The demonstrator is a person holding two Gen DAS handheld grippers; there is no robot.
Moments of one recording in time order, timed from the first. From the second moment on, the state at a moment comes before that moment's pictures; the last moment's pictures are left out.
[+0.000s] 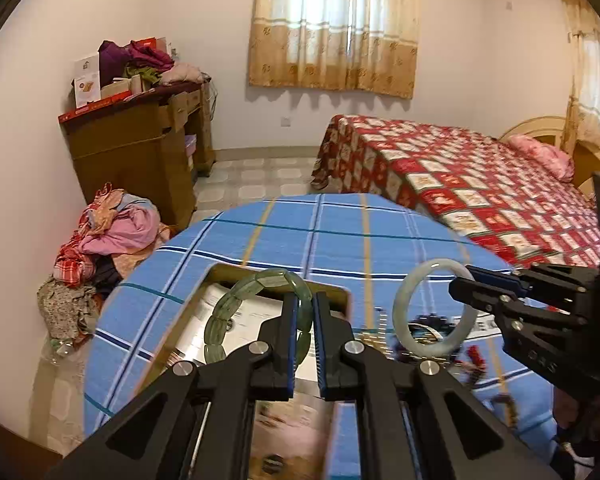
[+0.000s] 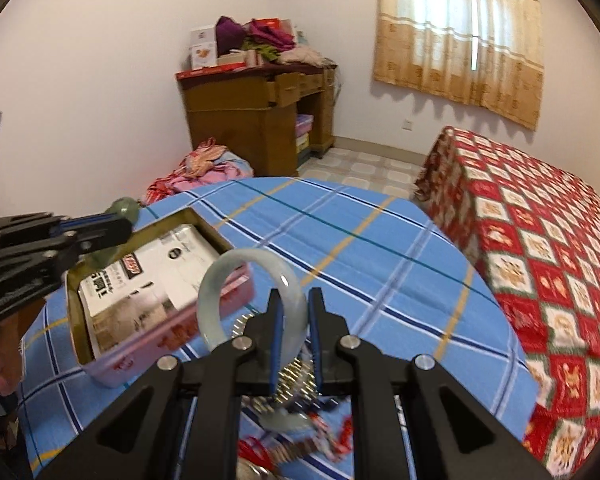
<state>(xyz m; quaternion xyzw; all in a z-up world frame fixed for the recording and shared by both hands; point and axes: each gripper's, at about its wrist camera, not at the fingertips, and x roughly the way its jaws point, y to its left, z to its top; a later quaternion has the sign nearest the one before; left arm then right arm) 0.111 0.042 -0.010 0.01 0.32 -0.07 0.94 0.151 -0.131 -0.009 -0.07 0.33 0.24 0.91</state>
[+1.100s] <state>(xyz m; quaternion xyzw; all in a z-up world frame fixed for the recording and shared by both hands) 0.150 0.087 -0.038 0.00 0.35 -0.01 0.94 0.166 -0.066 -0.038 -0.15 0.34 0.26 0.89</state>
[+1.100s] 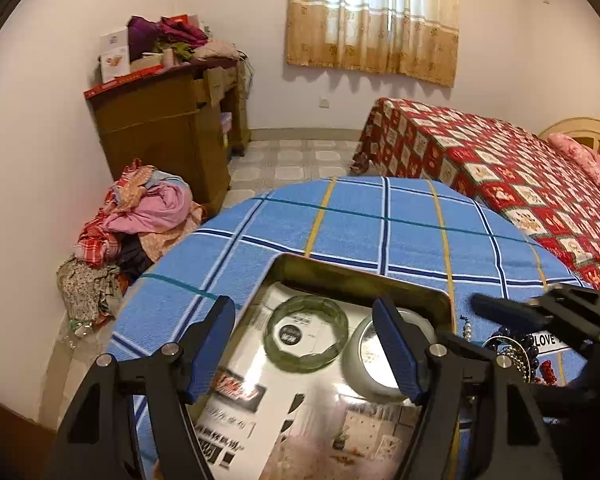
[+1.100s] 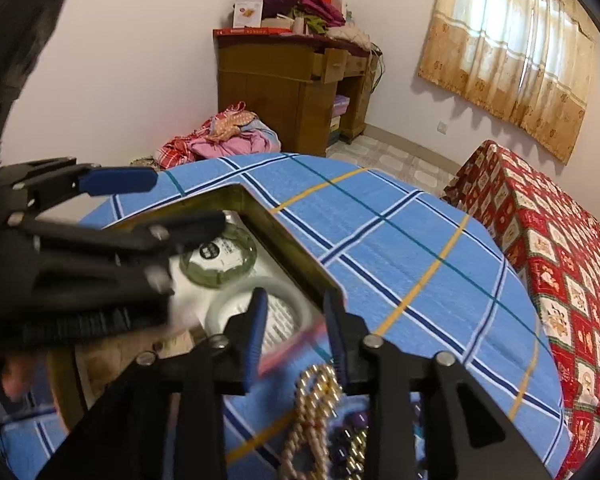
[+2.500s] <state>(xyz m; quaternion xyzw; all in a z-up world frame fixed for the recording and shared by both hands) 0.027 -0.041 -0.080 0.03 0.37 -0.10 0.92 0.059 -0.217 -0.092 -0.10 0.40 0.15 0.90</state>
